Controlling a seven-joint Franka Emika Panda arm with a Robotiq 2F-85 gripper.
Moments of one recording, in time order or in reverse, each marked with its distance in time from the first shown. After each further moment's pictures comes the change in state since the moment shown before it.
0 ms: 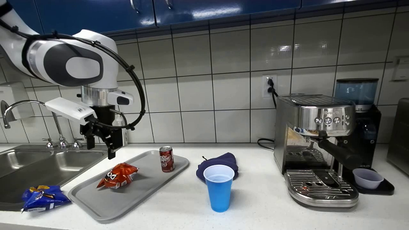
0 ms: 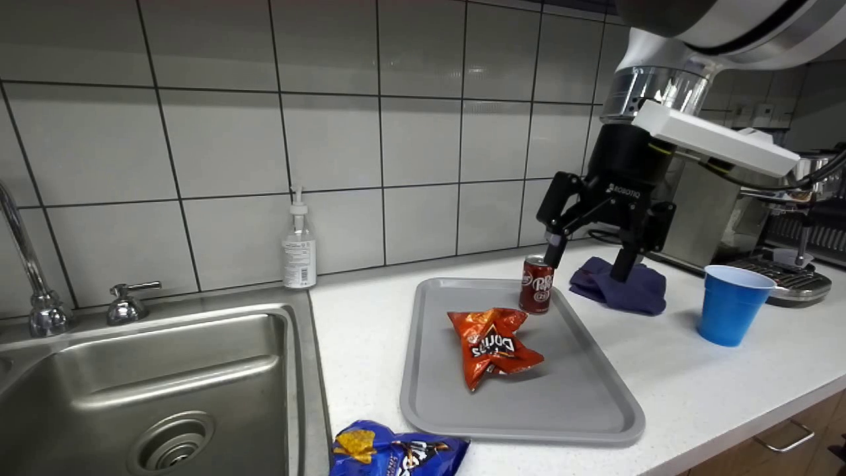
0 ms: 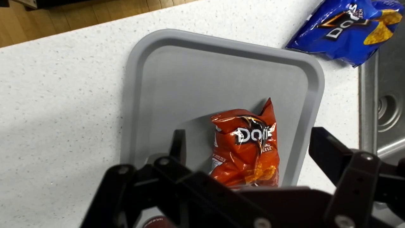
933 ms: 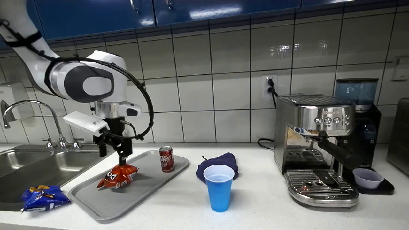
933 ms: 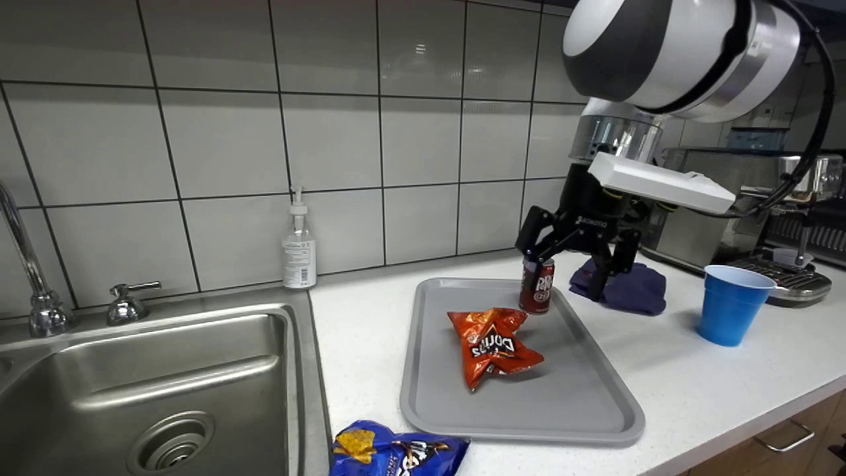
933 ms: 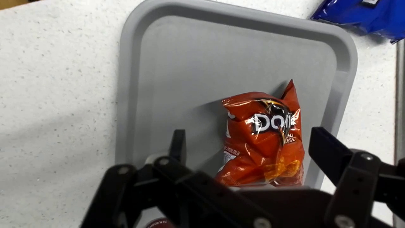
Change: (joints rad) arm 0.001 0.215 0.010 0.093 0.004 0.118 0.000
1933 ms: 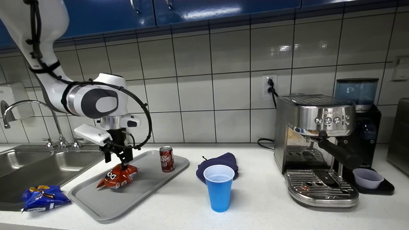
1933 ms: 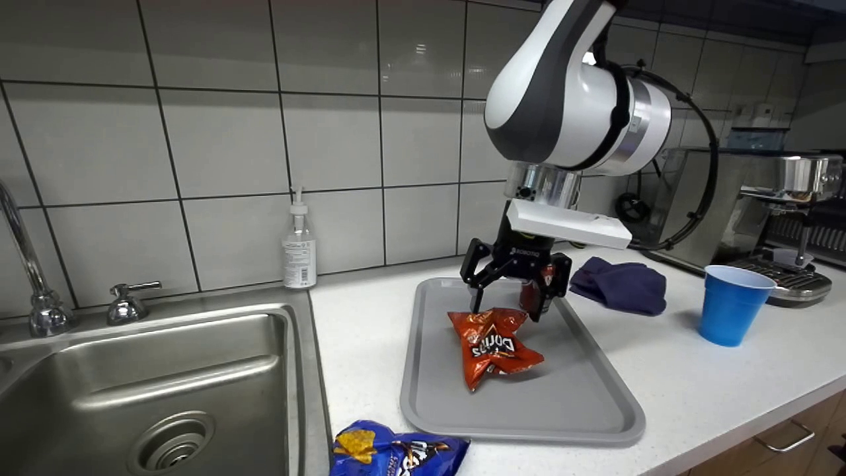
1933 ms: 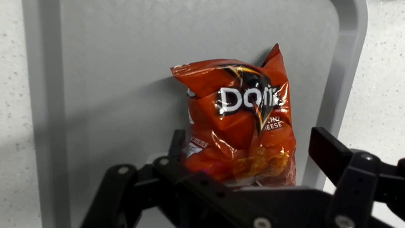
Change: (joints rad) arm 0.001 0.291 0.083 0.208 -0.039 0.099 0.133
